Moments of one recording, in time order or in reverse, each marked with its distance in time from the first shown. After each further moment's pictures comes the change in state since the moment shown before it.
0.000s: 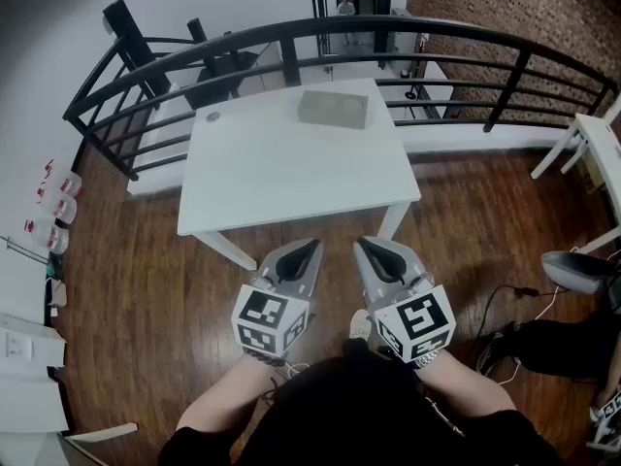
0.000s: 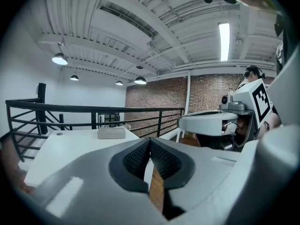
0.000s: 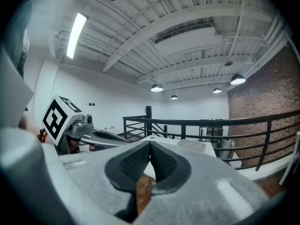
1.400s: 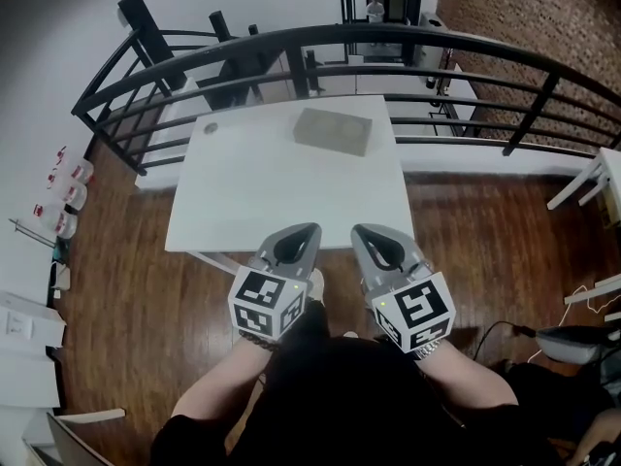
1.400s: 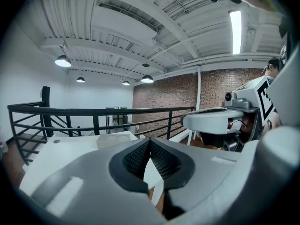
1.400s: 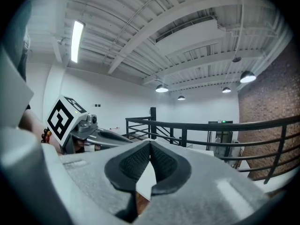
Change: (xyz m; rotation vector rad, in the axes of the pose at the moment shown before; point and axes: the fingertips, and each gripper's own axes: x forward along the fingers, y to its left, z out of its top) left arm 0.145 0.040 0.057 0.010 0.003 0.101; right arm 0.071 -0.137 0.029 -0.034 -0.019 0.106
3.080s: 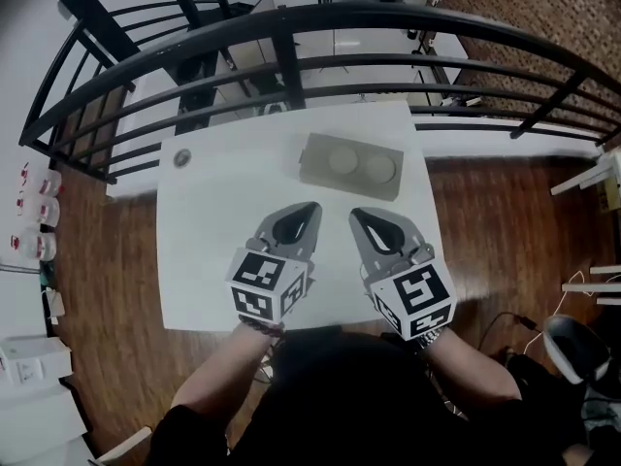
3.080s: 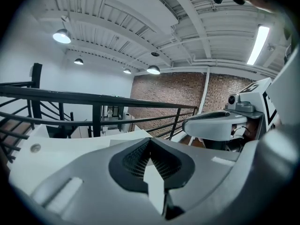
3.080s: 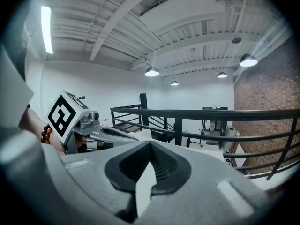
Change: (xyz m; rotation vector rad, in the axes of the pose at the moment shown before) left arm 0.205 0.250 0.026 -0.120 0.108 -0.096; right arm 0.294 -0.131 -0.007 0.076 0.182 -0.067
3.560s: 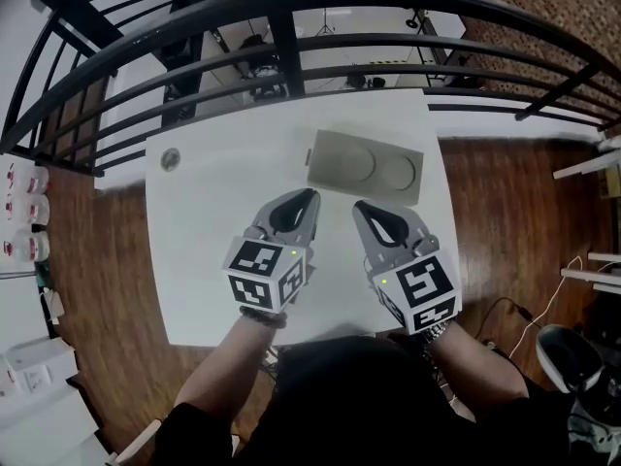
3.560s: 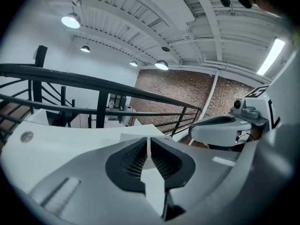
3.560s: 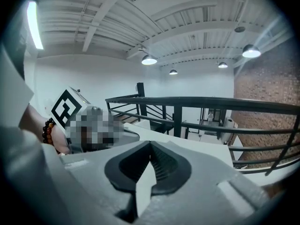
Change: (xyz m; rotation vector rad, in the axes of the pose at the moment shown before) left arm 0.052 0.077 -0.019 -0.119 0.064 -0.006; right arm 0.079 -0.025 -0.026 0.019 0.130 -0.012
